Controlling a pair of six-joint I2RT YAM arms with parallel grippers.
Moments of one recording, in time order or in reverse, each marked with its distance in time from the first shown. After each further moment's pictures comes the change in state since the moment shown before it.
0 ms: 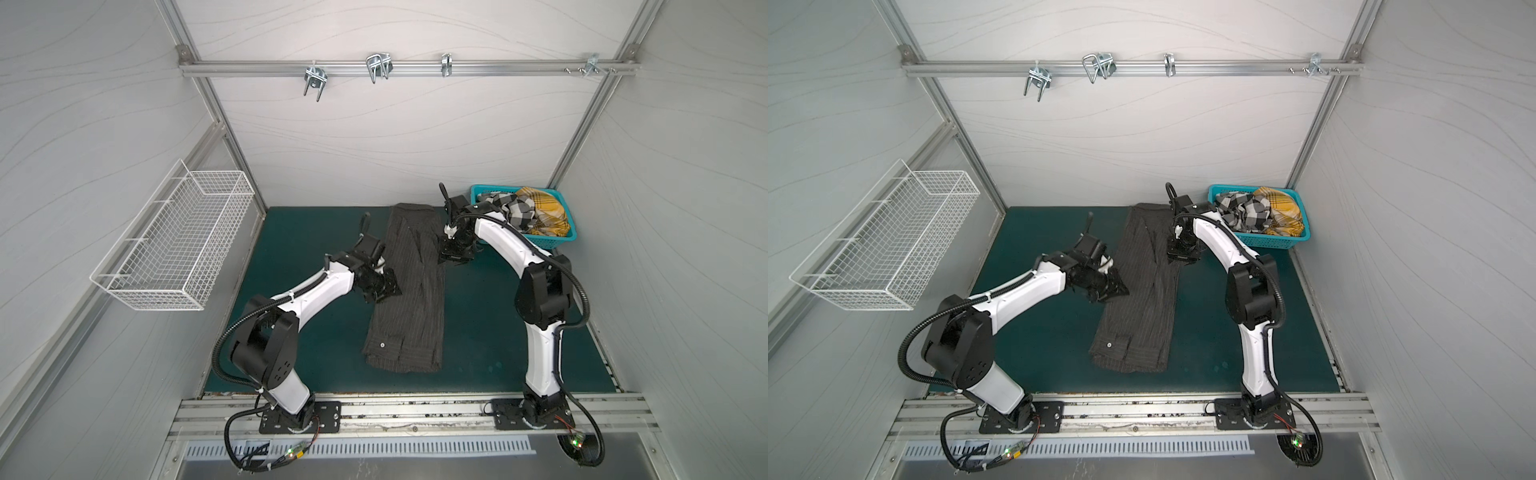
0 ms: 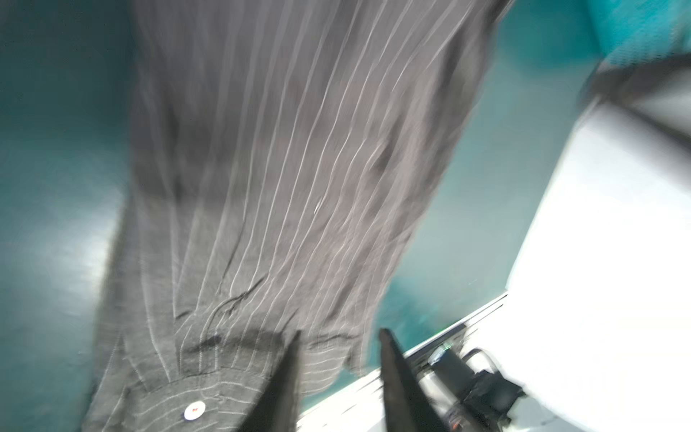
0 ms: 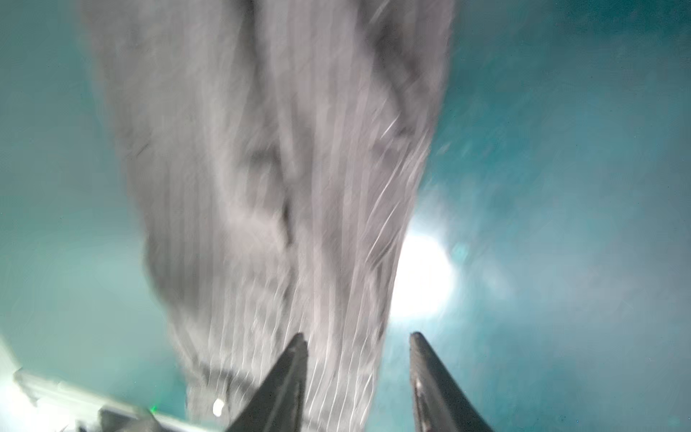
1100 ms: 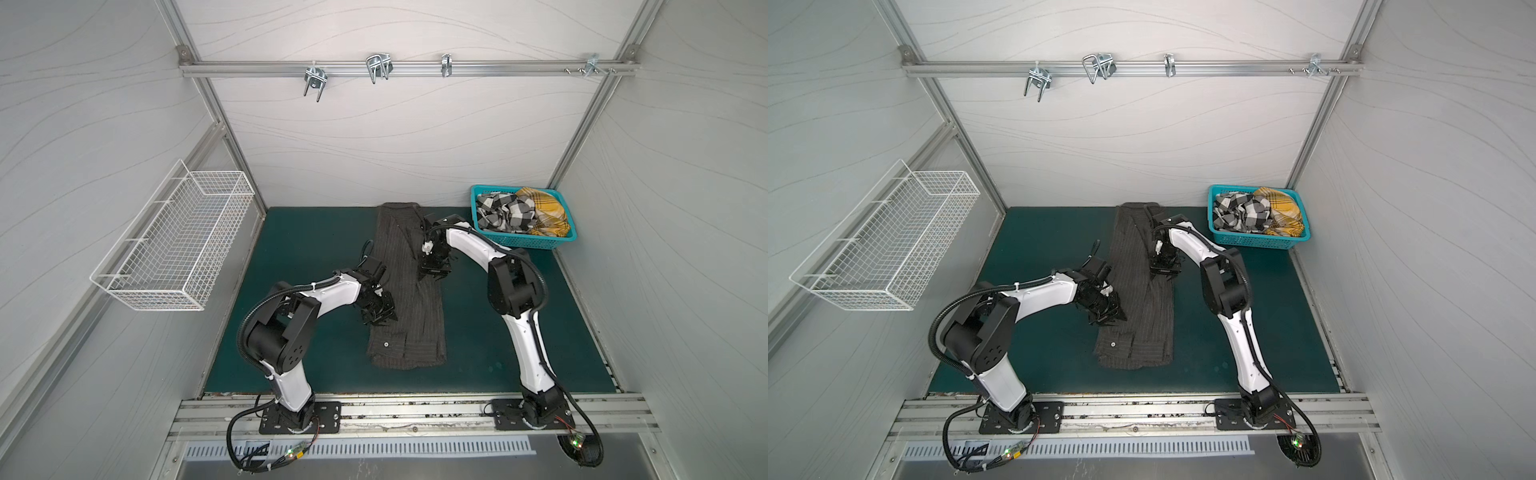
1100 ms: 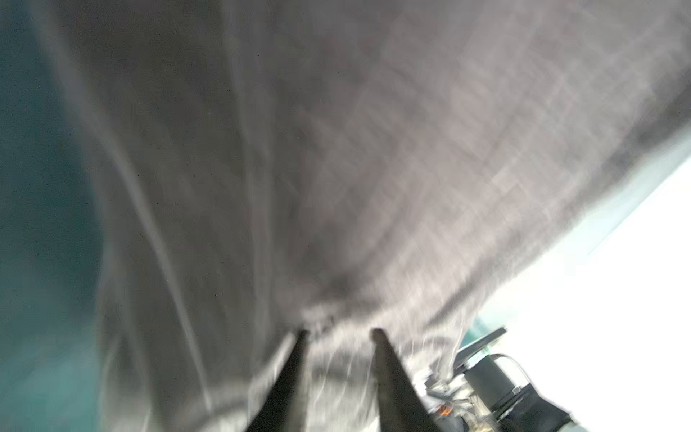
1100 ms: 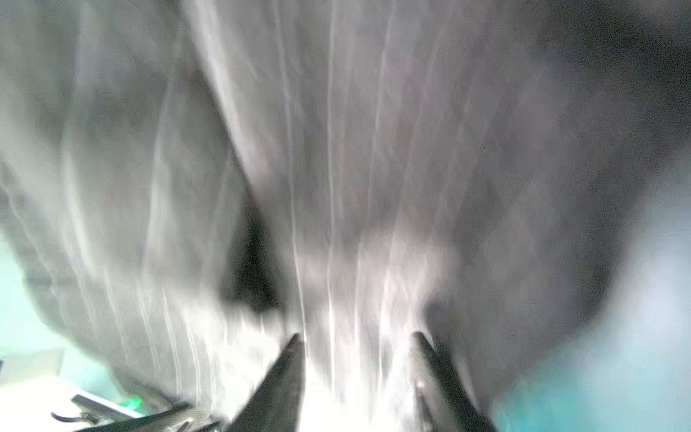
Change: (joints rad) left arm -0.032 0.060 -0.195 0.053 0.052 -0.043; right arm 0.058 0.217 0.070 -0.002 -0.045 -0.015
